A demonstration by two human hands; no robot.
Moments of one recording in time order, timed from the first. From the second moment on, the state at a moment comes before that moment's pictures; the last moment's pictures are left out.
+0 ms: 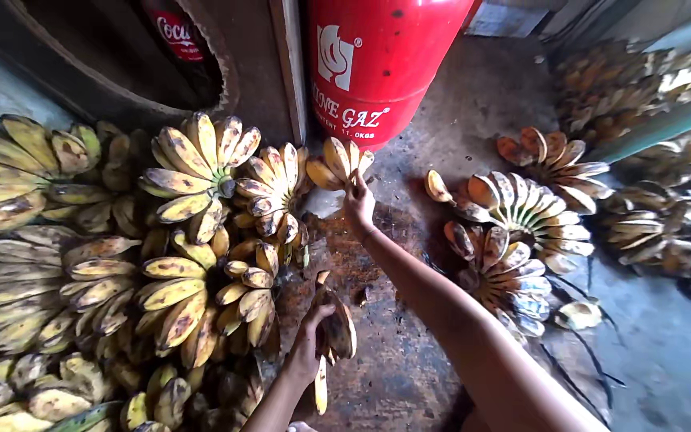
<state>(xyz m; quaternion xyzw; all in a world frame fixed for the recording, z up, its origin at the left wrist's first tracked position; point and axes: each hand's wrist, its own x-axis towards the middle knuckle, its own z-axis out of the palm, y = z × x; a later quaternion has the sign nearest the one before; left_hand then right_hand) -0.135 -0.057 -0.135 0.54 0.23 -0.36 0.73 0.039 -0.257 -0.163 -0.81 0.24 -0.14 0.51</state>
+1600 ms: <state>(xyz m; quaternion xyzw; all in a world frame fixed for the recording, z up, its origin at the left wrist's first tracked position) -0.071 -0.029 -0.084 0.42 0.08 -0.60 0.68 -0.068 -0.273 -0.080 -0.58 0.05 0.52 0.62</state>
